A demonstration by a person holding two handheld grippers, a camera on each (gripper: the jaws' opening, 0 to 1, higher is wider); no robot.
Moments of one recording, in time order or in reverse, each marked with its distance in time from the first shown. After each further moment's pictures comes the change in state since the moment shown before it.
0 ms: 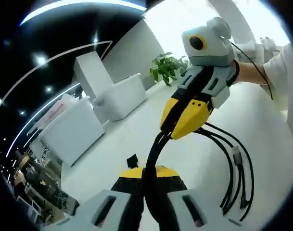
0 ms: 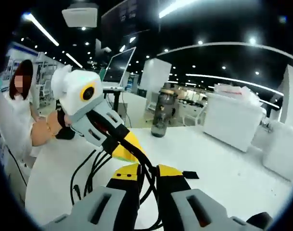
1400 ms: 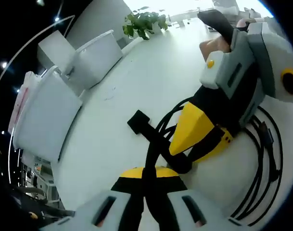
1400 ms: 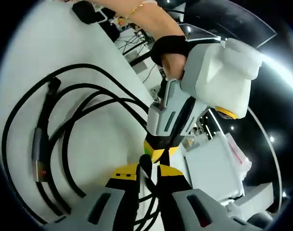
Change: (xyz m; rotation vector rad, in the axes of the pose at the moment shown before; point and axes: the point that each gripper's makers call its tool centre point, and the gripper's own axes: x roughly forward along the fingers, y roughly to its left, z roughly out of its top) left arm 0.063 0.032 -0.078 0.198 0.325 -0.231; right arm 0.107 0.012 -0.065 -1.031 0.159 -0.104
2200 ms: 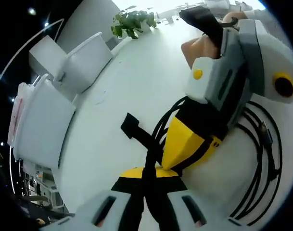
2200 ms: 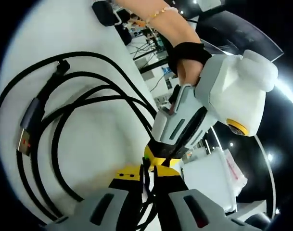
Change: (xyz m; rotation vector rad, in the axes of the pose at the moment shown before) left arm -0.006 -0.016 0.007 0.070 0.037 -0.037; right arm -0.007 0.008 0.014 -0.118 -0.075 0.029
